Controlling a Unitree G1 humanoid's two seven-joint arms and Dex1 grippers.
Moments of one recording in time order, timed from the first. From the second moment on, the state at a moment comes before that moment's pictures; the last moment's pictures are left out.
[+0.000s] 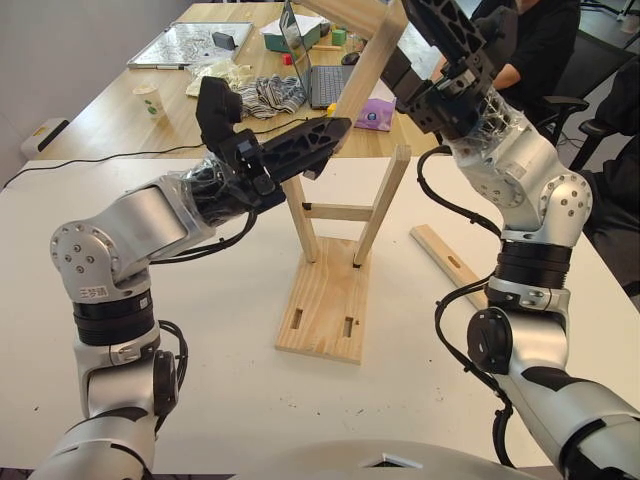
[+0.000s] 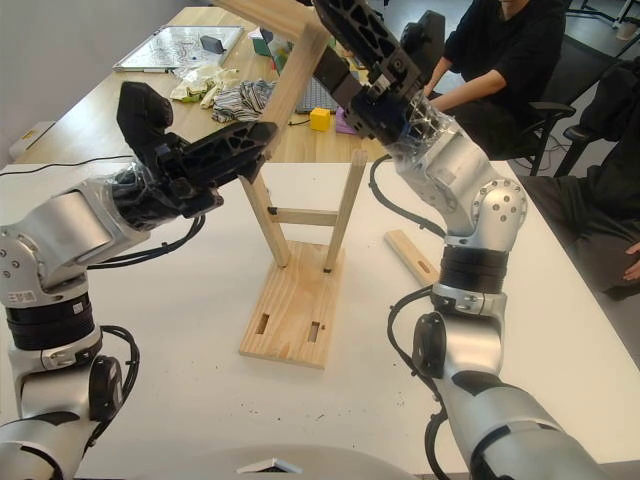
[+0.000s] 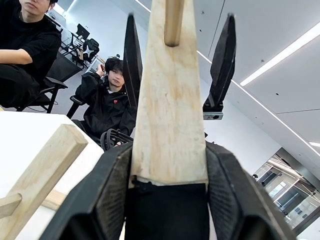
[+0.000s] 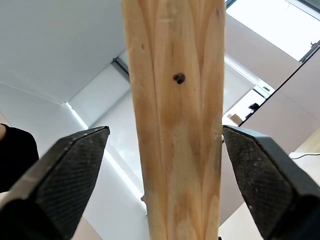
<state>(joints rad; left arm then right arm) -0.59 0.49 0.21 -0.26 -1.97 1.04 0.12 -0.87 -0.18 -0.32 0.15 1.76 0.97 0.09</state>
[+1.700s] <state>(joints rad) 0.19 0.92 0.26 -0.29 -1.08 0.88 -1.14 -0.14 -0.37 0.13 -0.33 0.71 0.50 0.79</state>
